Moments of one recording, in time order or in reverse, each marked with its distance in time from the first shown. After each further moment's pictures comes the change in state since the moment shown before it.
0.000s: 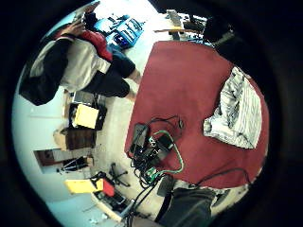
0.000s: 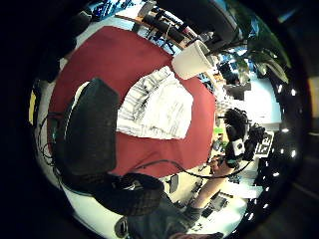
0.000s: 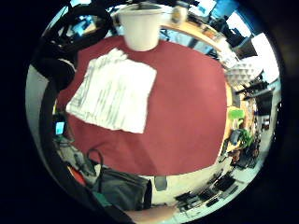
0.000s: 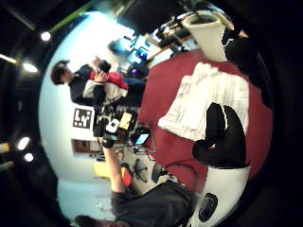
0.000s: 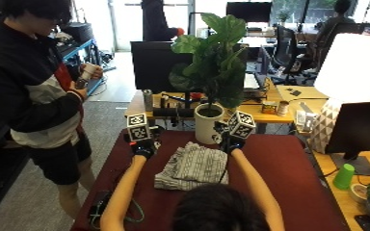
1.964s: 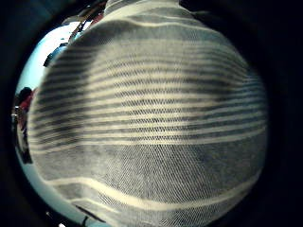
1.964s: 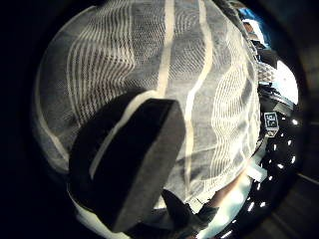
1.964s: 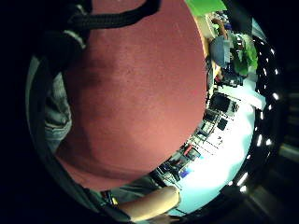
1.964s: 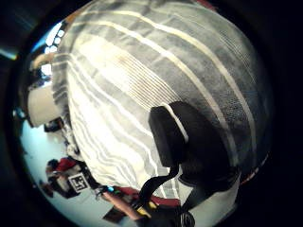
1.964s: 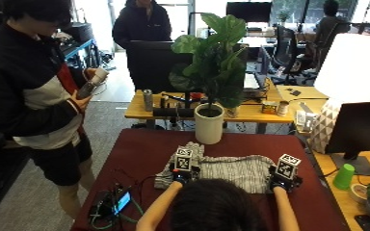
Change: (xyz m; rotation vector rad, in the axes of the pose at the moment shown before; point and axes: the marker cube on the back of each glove) left arm 0.150 0.060 0.213 -0.340 -0.181 0.268; right arm 0.281 0.192 0.023 -0.372 0.410 0.920
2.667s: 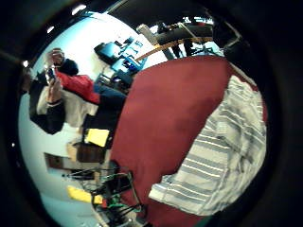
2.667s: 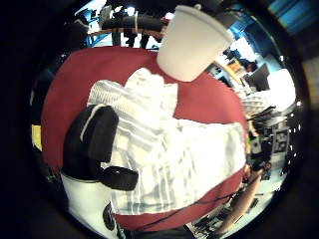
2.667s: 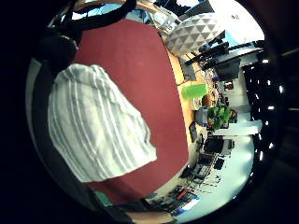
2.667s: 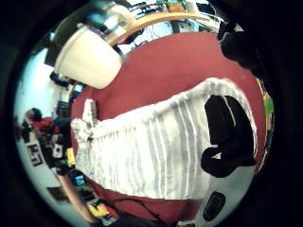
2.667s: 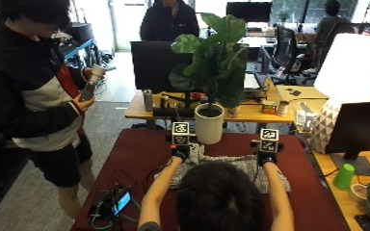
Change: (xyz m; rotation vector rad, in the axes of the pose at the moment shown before) left arm -0.034 -0.052 -0.157 0.619 -0.060 -0.203; right arm -0.119 -0.022 -0.113 0.570 0.064 -0.417
